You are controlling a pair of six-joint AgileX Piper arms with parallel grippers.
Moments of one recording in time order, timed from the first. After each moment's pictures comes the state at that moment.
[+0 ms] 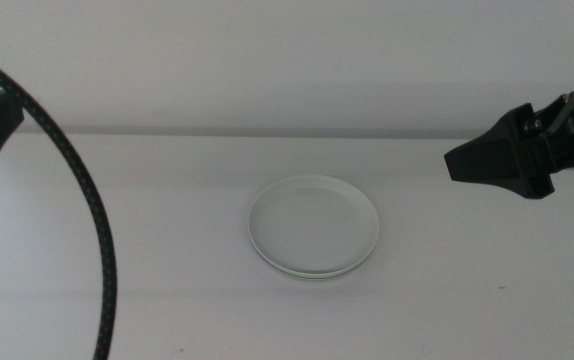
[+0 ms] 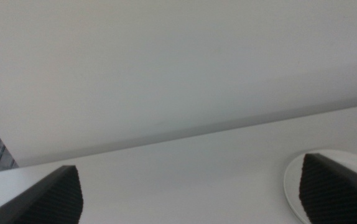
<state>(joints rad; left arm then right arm) -0.22 0.65 -0.80 0.17 0.55 -0.15 0.37 1.16 -1.19 0.30 0.99 -0.25</state>
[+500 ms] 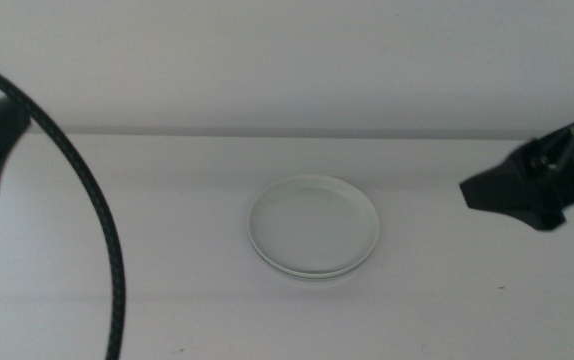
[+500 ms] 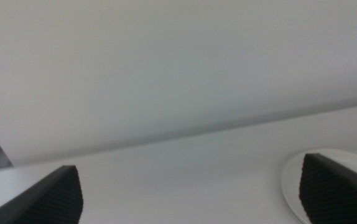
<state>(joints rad) -0.22 0.65 -0.77 0.16 0.52 -0.15 0.37 1.11 -1.11 0.22 0.97 -0.25</state>
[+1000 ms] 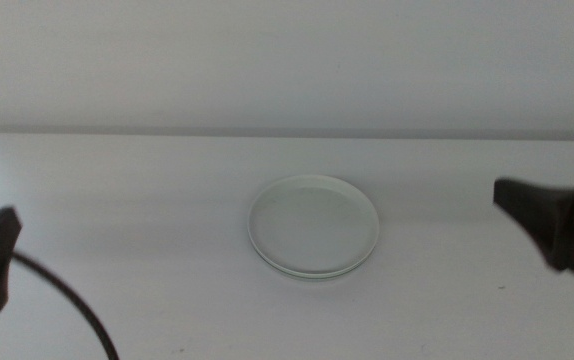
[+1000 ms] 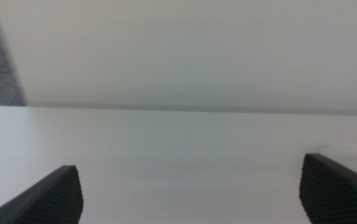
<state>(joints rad) -0.02 0.41 -0.32 0.03 0.24 -0.15 0.37 0.79 -0.63 0.23 0.34 -0.25</state>
